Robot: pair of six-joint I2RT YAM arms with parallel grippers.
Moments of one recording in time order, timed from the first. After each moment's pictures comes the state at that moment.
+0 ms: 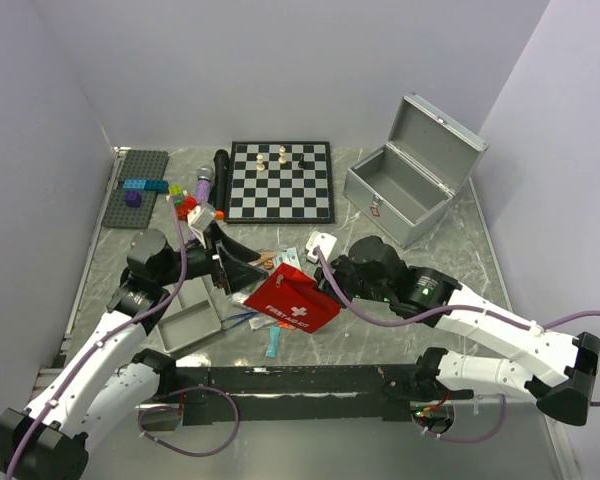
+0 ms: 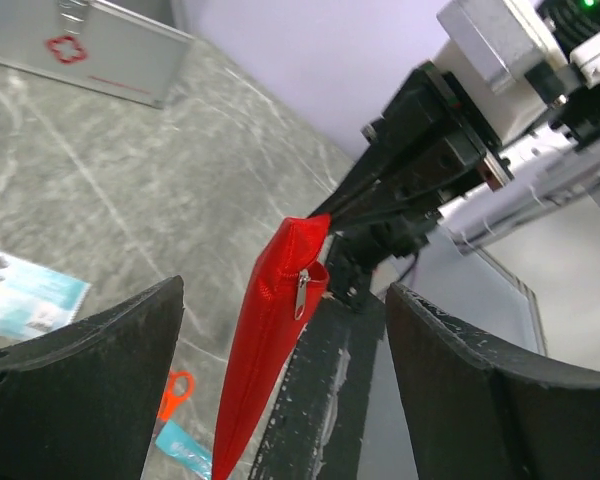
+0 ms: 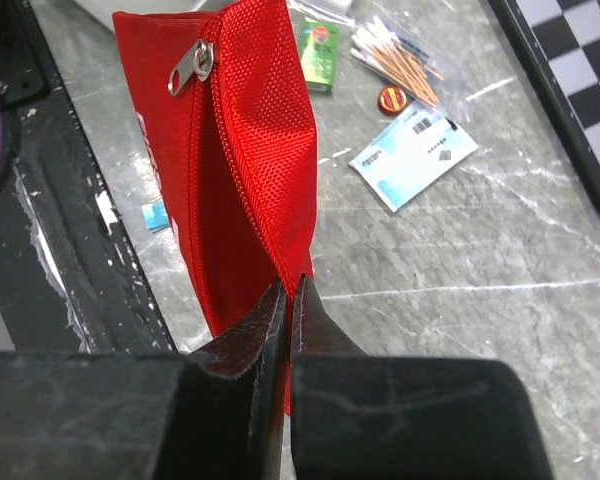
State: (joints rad) left arm -0.37 0.77 0.60 0.16 0.87 -0.57; right arm 0.98 0.98 0.93 -0.51 -0.09 -0.12
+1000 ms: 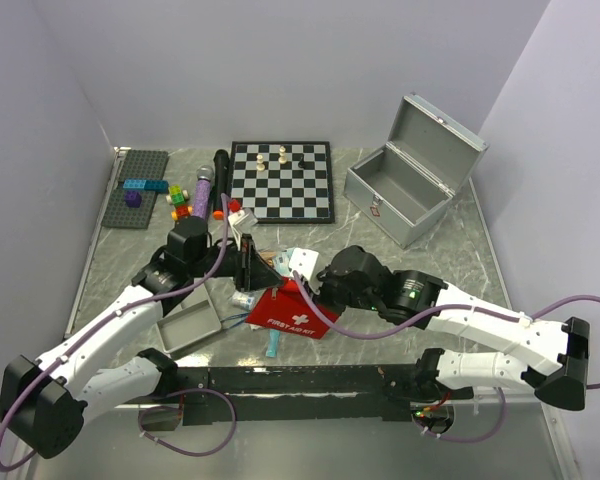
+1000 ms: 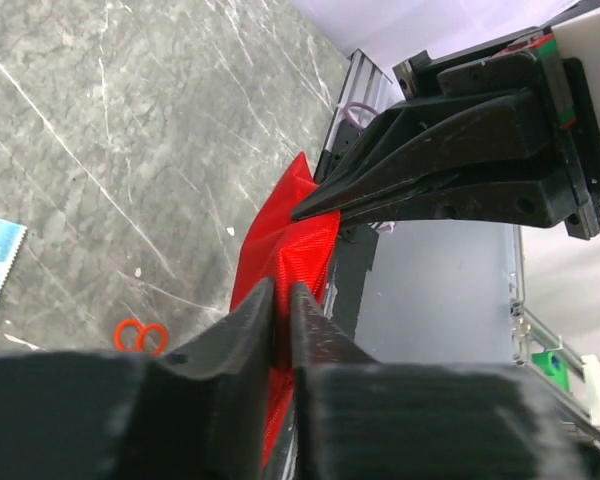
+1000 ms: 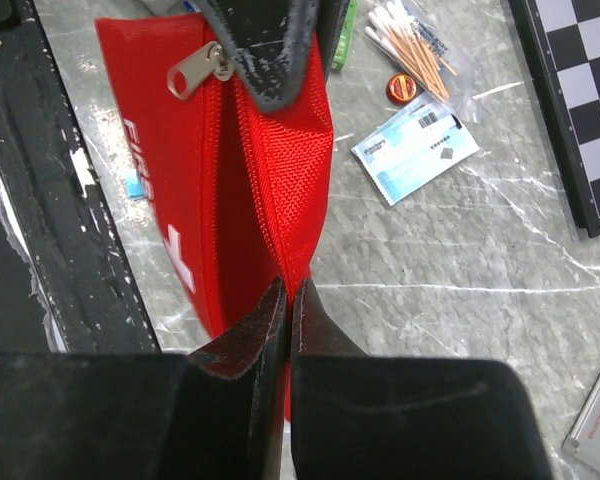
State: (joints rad) left arm -0.54 0.99 0.70 -0.03 0.85 -0.43; right arm 1.10 1.04 0.97 -0.56 0.01 -0.22
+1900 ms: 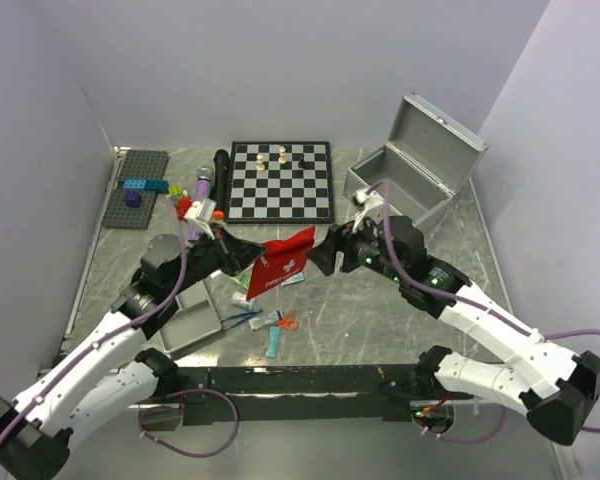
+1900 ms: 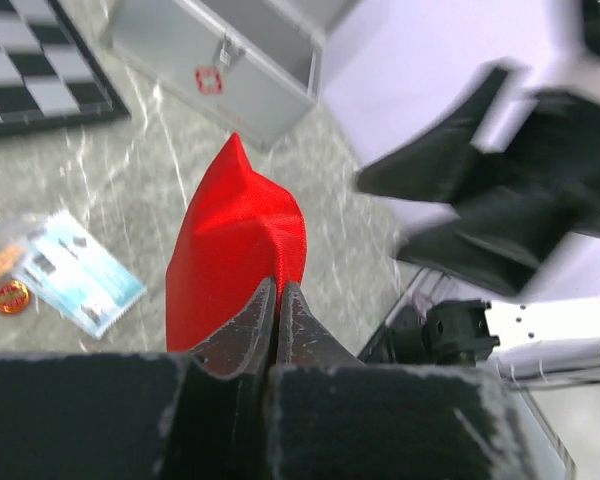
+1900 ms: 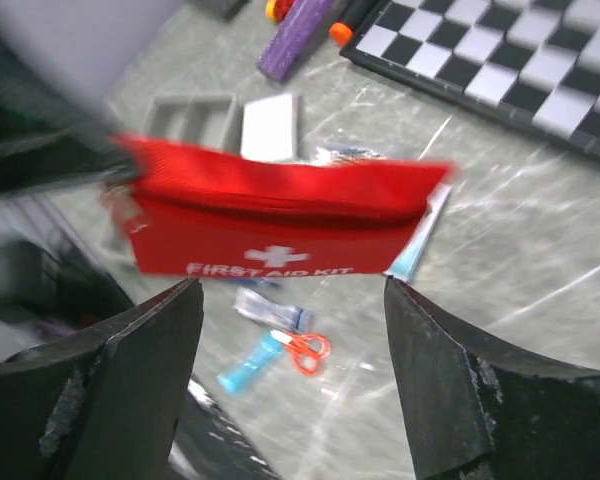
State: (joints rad) left arm -0.57 0.80 0.65 0.05 0.31 -0.68; right arm 0.82 0.95 0.92 -0.29 -0.02 0.35
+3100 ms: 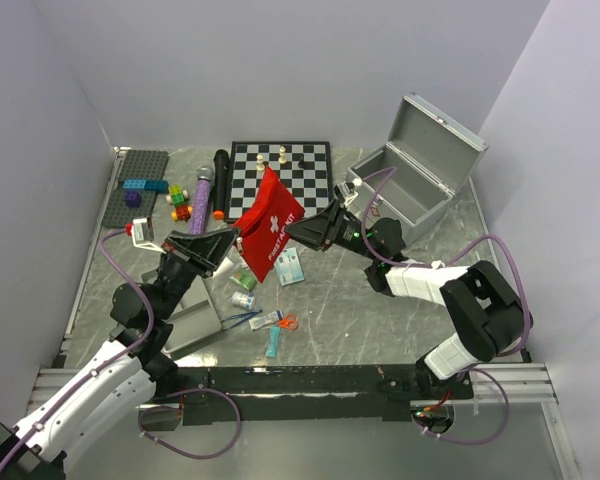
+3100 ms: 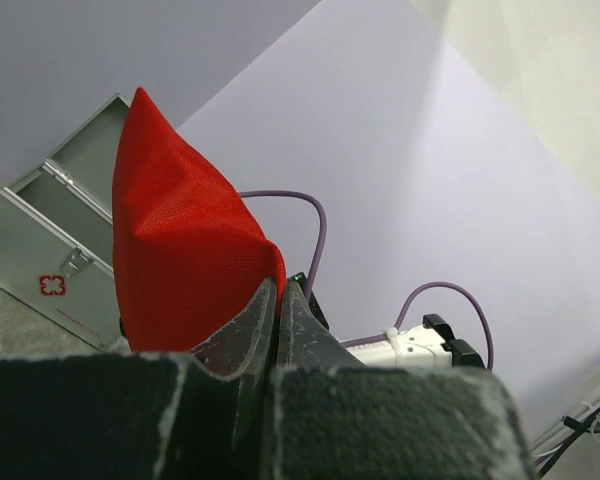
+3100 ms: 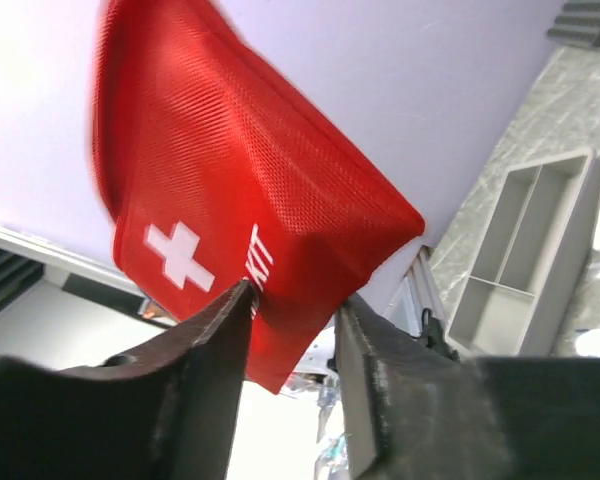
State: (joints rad) left arm -0.57 0.55 0.36 0.69 0.08 -1.07; right arm 0.55 1.51 0.63 1.20 -0.65 1.45
